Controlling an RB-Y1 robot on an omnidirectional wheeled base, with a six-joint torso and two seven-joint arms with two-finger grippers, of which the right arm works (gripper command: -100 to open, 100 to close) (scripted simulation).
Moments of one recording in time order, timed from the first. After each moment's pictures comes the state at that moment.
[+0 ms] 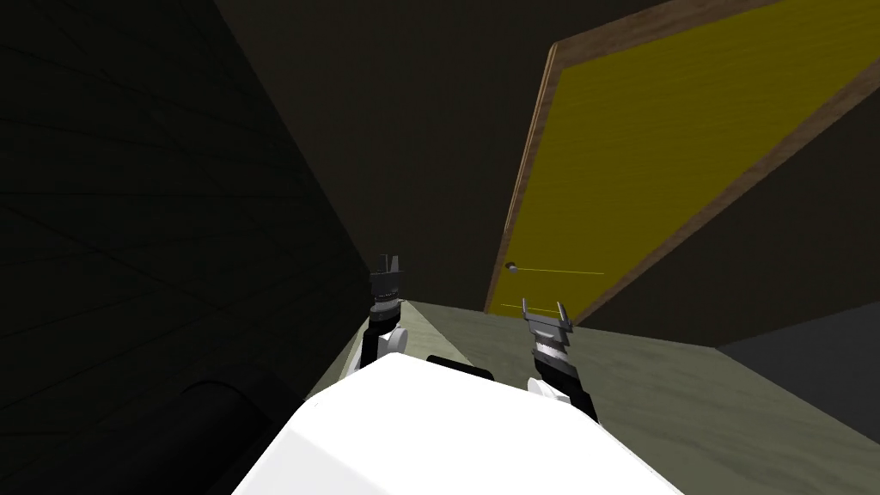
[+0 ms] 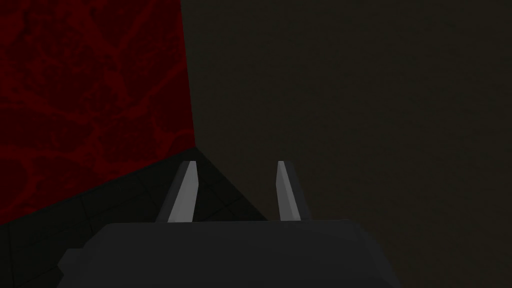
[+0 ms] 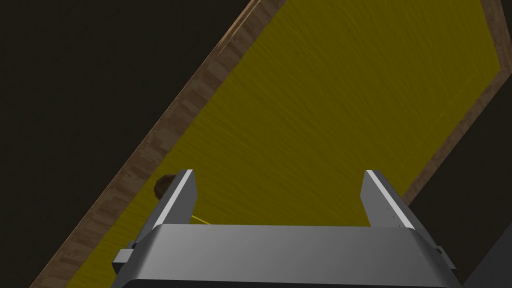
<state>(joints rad) 0.43 -0.11 0.05 -1.68 -0.33 -0.74 -0.61</state>
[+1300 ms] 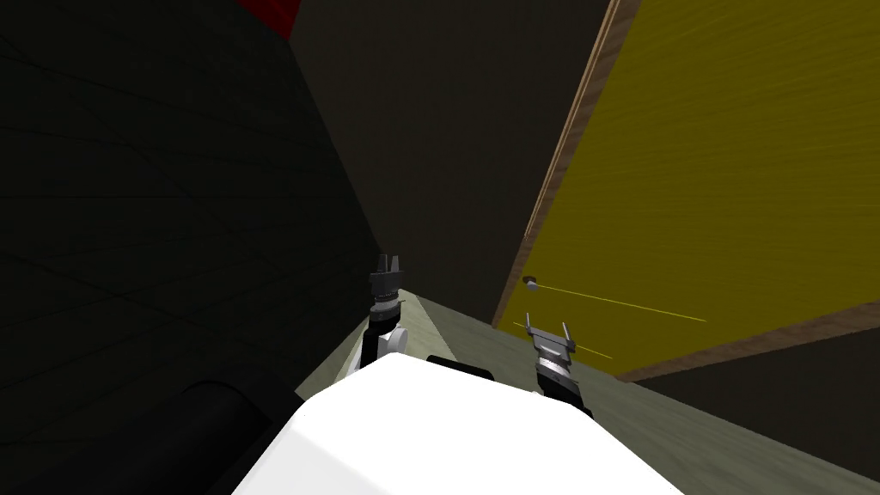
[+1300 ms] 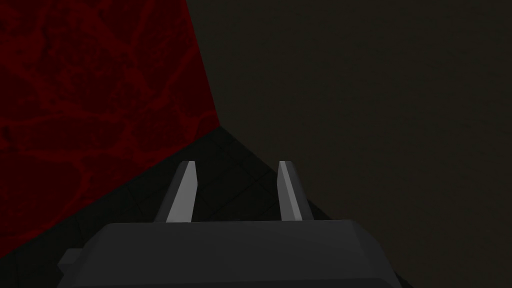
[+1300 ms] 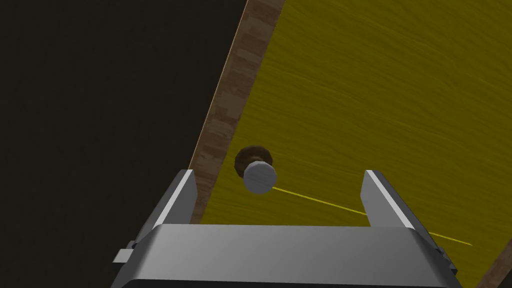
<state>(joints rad) 0.41 -0.12 0.05 -1.45 -0.47 -0.79 -0.87</state>
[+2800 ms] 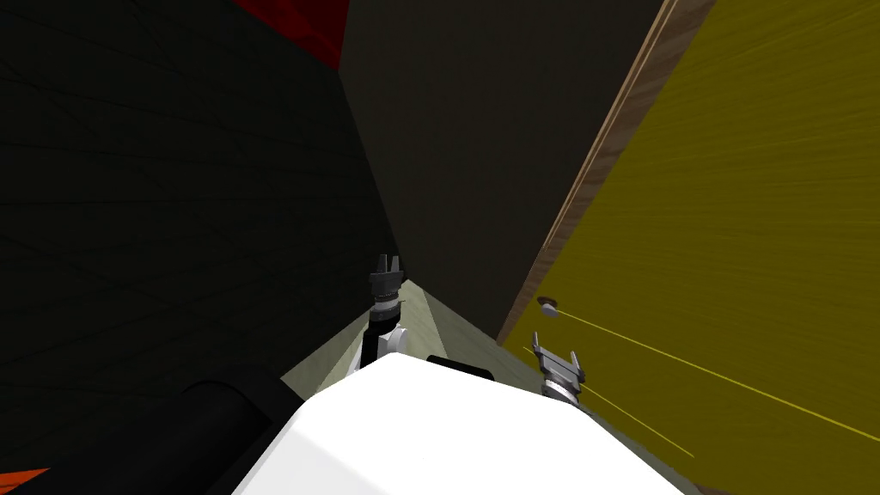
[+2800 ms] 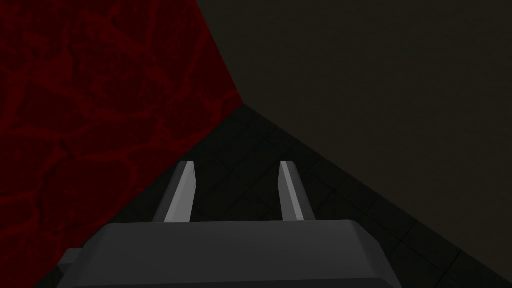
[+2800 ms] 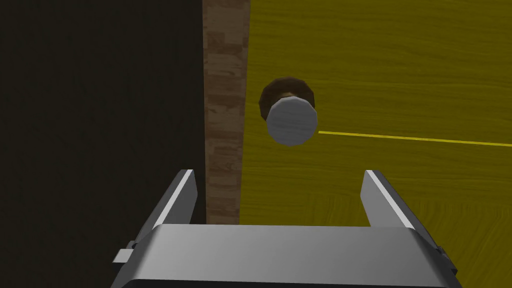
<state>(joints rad) 0.40 -0.12 0.05 -1.22 -0.61 -0.84 -1.14</state>
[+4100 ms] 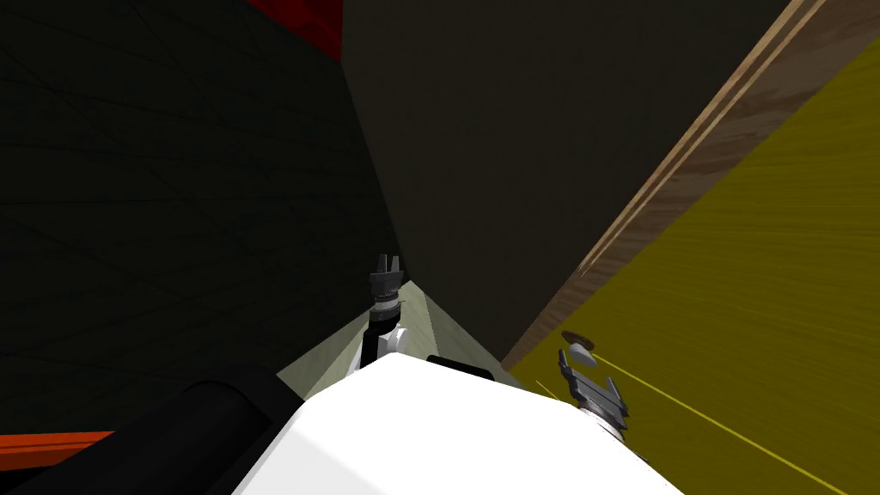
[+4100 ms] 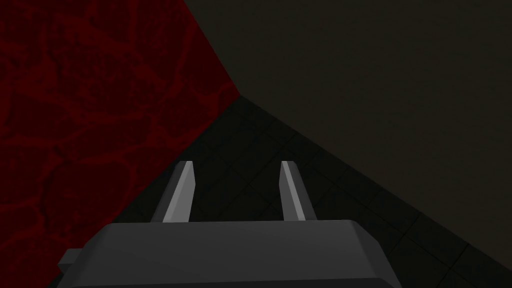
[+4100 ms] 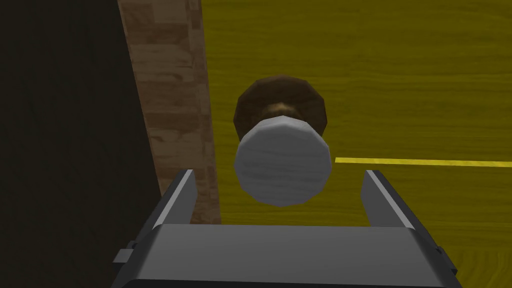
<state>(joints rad) 0.36 -0.26 0.02 -1.01 -0.67 -0.90 -1.39</state>
